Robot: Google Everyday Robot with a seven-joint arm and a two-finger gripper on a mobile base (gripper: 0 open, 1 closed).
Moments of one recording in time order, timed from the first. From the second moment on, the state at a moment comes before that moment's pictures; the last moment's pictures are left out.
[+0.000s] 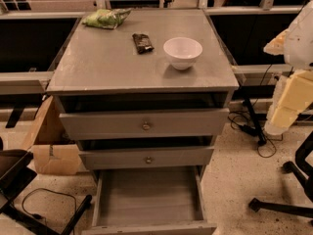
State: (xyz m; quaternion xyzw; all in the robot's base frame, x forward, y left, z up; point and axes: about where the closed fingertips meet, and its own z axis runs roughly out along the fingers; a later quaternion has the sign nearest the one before) arm 0.438 -0.217 0.976 -0.60 0.78 -0.03 0.16
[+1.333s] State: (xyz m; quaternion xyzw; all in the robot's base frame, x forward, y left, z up) arm 0.403 -0.227 0.821 -0.59 0.79 -0.09 0.15
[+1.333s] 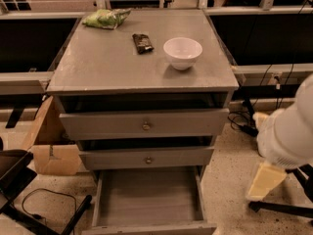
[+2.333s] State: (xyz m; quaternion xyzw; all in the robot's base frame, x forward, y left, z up) arm 0.380 -0.234 0.635 -0.58 0.80 -0.07 0.14
